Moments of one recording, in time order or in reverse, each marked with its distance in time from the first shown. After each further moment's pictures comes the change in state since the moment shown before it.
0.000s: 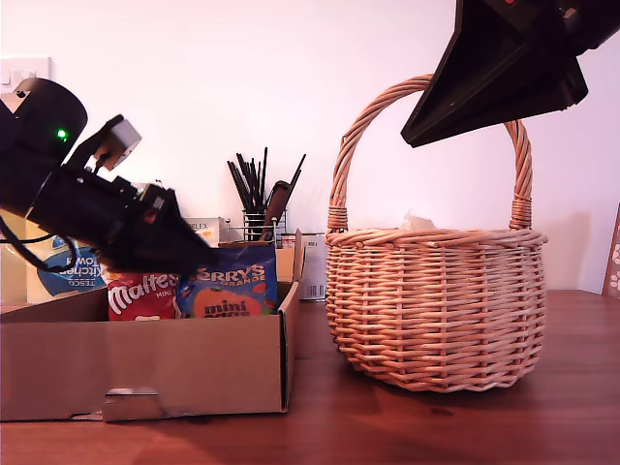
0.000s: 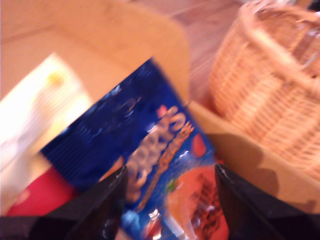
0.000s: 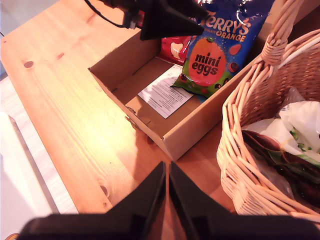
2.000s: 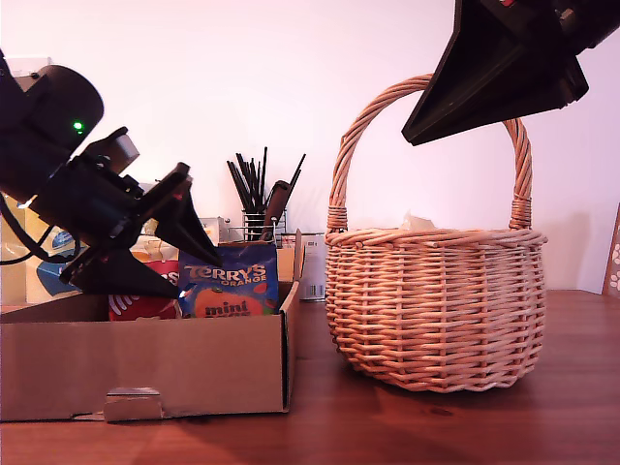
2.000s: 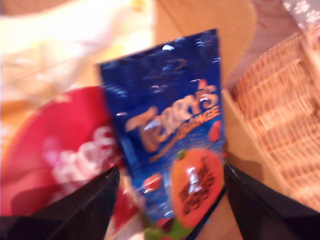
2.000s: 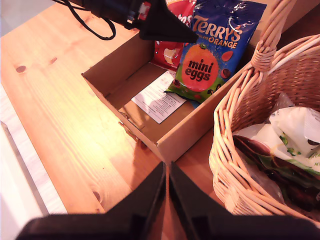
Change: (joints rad) left arm -0.039 -0.062 0.000 -0.170 -0.224 -0.486; right arm 0.000 0.000 0.000 0.016 0.026 0.000
